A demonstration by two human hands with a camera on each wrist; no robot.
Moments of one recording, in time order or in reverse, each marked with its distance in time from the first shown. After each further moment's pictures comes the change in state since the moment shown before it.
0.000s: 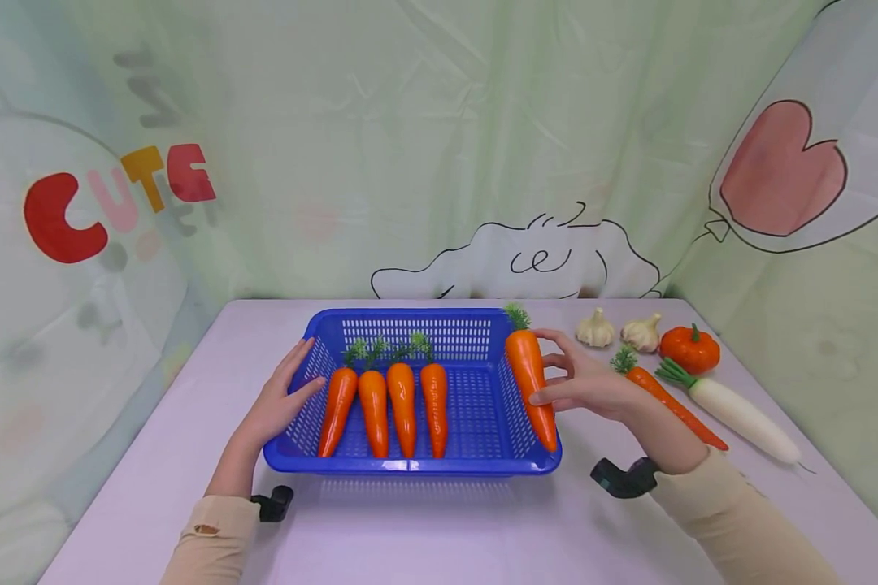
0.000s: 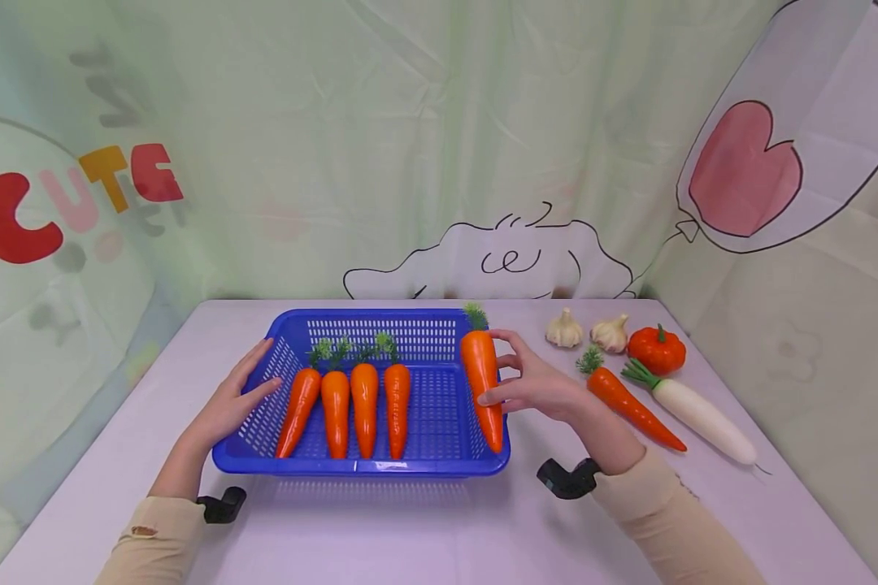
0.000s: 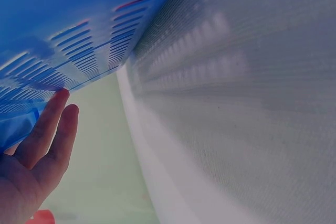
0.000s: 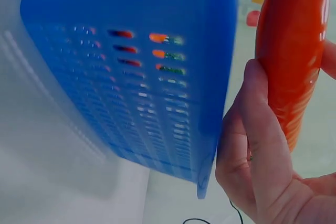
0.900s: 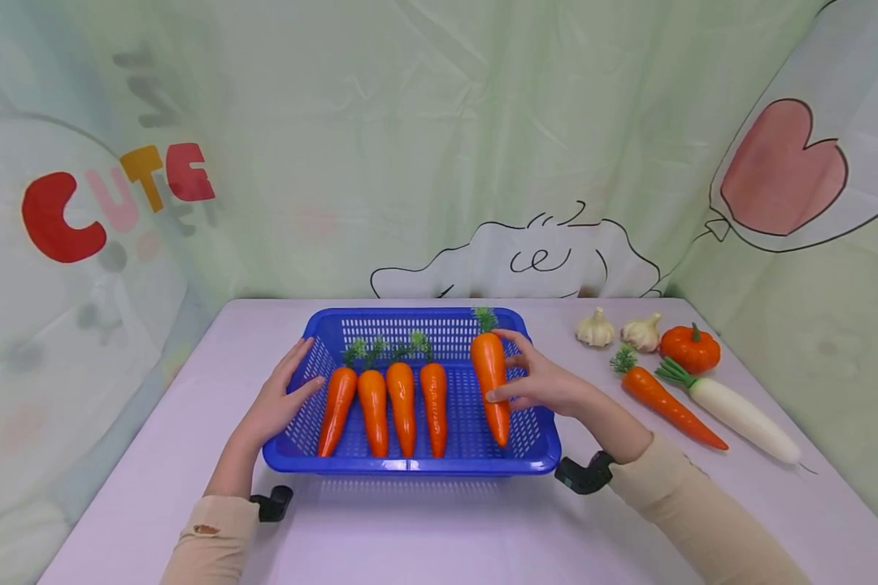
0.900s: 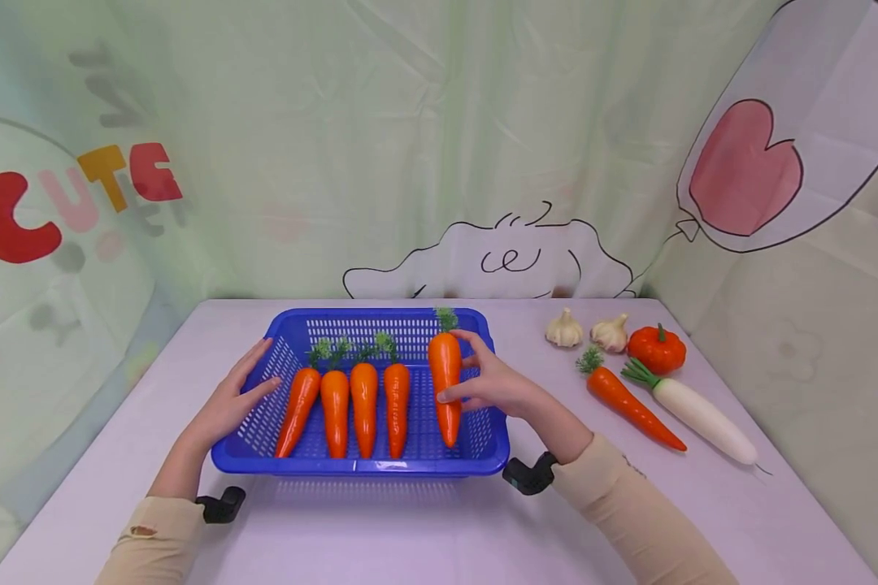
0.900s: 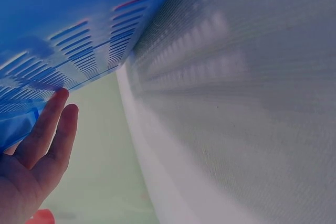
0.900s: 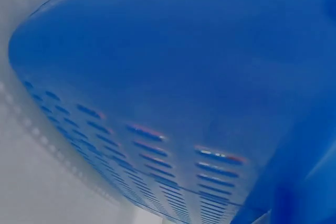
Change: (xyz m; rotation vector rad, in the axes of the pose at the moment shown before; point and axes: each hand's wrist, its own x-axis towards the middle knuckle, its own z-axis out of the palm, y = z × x) left_hand -0.001 0.003 -0.001 -0.001 0.001 -0.001; right_hand 0.030 -0.004 0.034 -0.024 -0.015 0.019
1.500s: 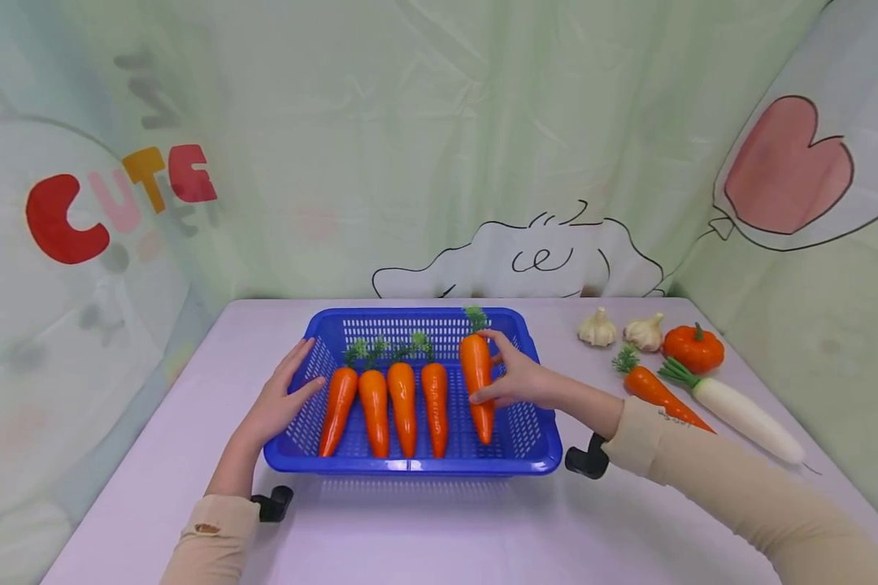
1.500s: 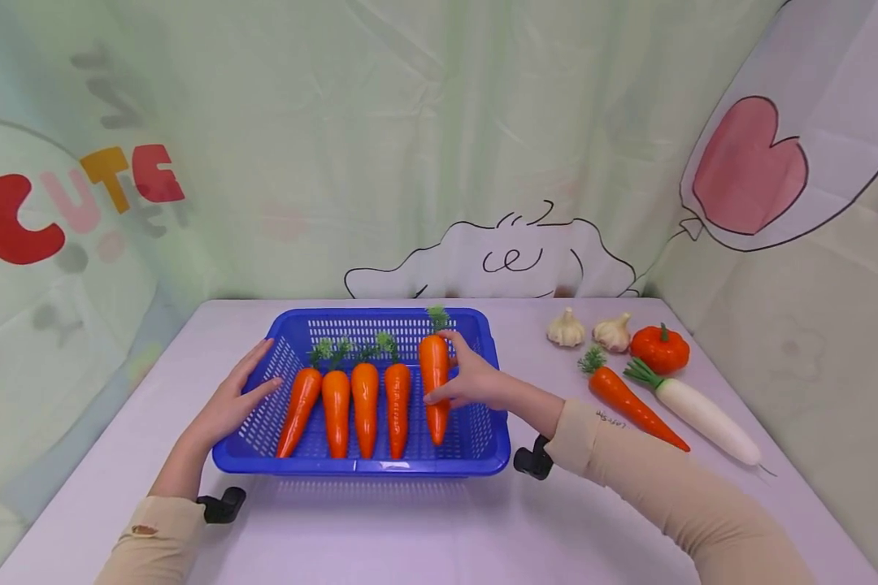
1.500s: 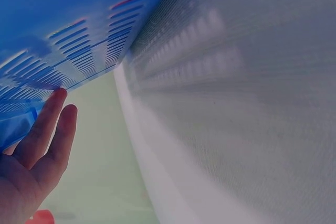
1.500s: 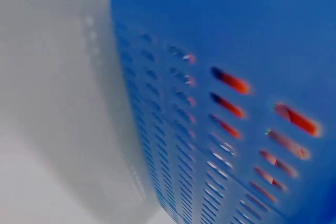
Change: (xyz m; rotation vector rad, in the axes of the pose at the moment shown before) left_hand 0.000 -0.001 0.001 0.009 -0.002 -0.008; right_hand 0.021 -0.006 0.014 -0.133 0.008 0.009
